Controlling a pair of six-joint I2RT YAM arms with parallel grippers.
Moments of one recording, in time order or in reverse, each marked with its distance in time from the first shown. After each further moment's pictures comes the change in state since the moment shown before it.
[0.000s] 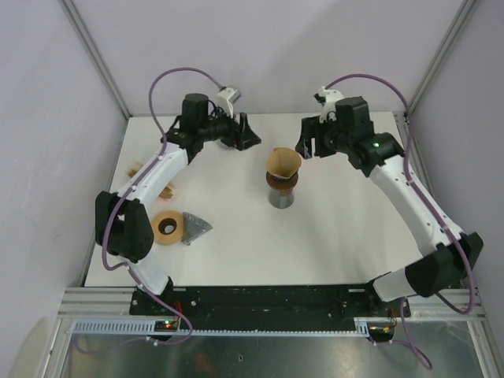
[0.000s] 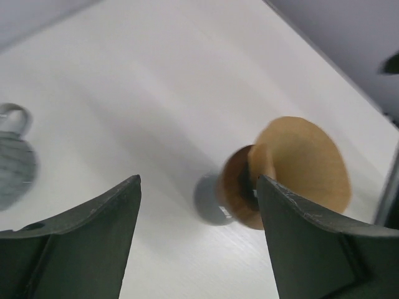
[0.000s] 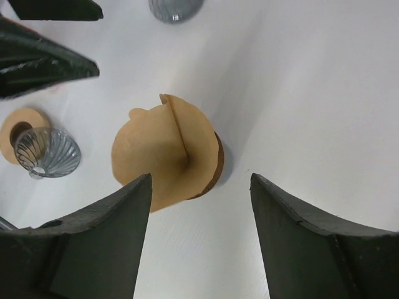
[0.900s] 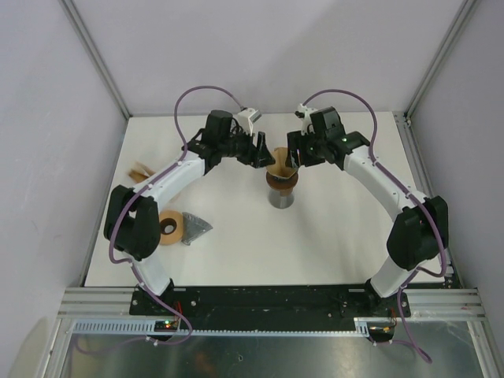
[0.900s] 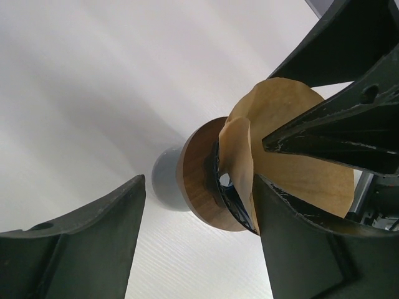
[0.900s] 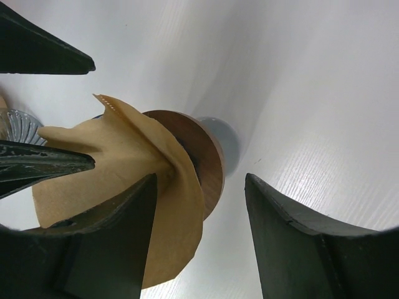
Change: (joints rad) left arm -0.104 0.045 -0.076 0.010 -0.069 -0.058; right arm 0.008 0.185 -0.055 0.053 -0.025 0.027
